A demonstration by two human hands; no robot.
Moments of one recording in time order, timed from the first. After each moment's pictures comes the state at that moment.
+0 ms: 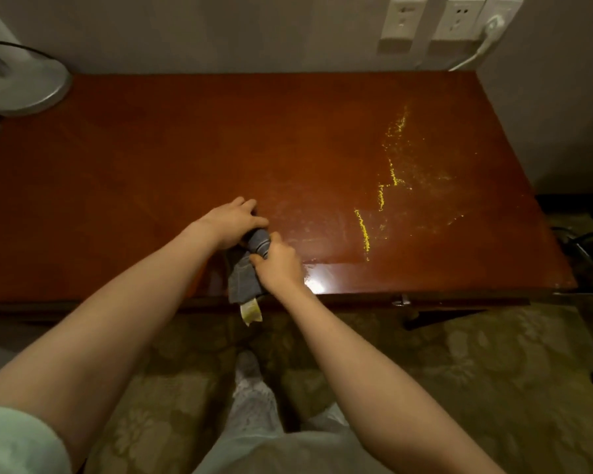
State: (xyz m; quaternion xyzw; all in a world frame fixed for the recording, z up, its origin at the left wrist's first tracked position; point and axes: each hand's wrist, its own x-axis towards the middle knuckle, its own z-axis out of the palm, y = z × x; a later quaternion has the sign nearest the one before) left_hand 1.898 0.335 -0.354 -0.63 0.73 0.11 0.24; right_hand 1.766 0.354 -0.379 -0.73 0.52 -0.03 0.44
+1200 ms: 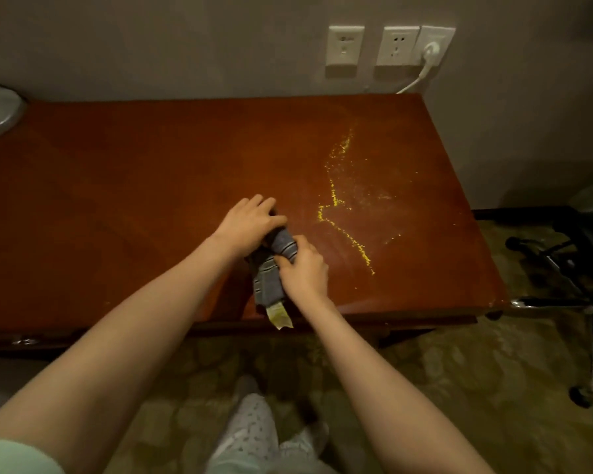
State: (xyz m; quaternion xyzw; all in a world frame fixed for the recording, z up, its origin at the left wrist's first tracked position) left_hand 1.767 0.260 -0.333 -0.65 0.75 0.00 0.14; right_hand 1.635 0.275 -0.367 -0.71 0.57 -0.13 0.39
